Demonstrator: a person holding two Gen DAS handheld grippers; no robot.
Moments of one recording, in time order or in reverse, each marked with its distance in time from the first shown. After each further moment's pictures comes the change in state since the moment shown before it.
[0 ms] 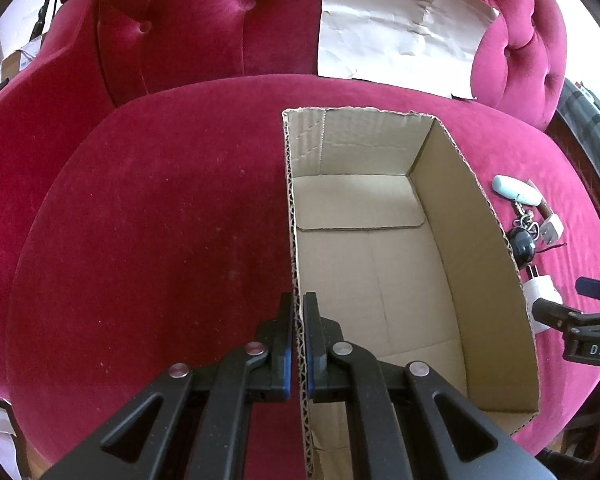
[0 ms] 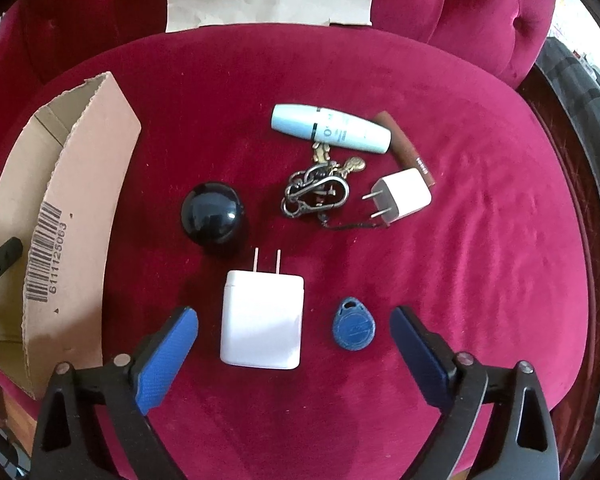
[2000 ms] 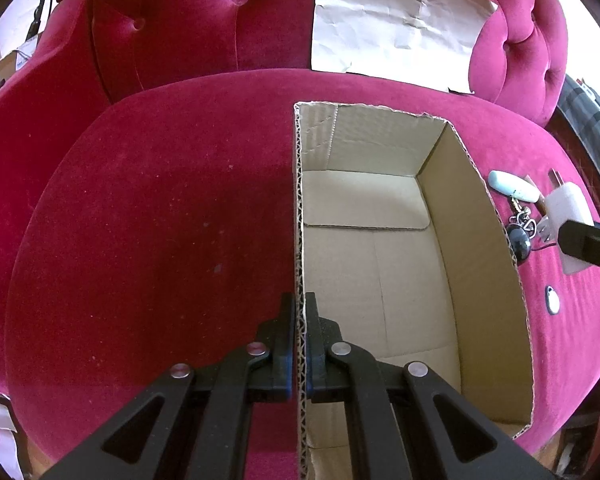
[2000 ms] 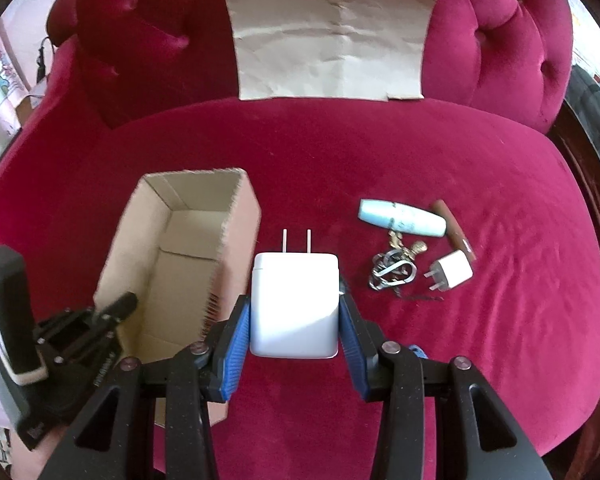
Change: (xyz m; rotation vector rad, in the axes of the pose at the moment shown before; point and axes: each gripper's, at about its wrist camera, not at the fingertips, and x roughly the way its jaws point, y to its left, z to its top) left arm 0.004 -0.005 0.004 0.016 0.025 -0.007; right arm -0.078 0.033 0.028 -0.023 -0.156 0.203
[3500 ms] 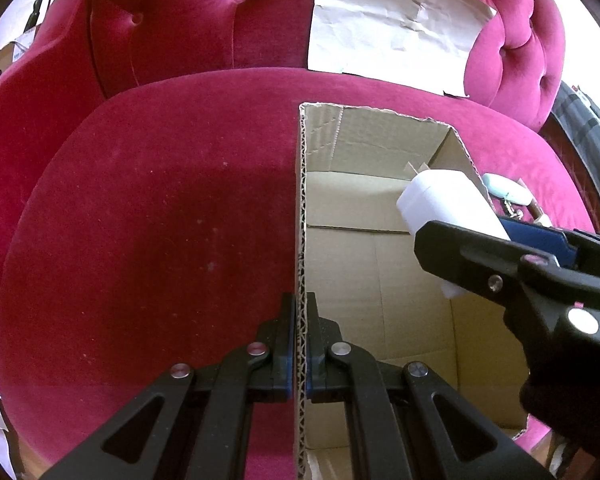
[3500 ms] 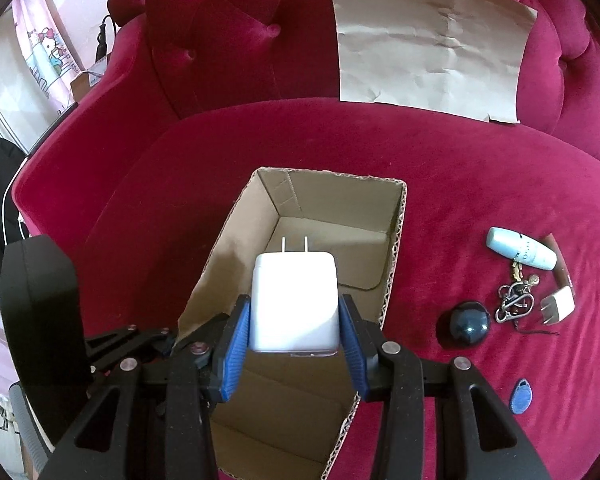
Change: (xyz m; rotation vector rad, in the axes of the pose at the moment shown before) left arm 0.001 0.011 0.001 -0.002 0.001 -0.048; right arm 0.036 0.077 0.001 -0.095 -0.041 0.172
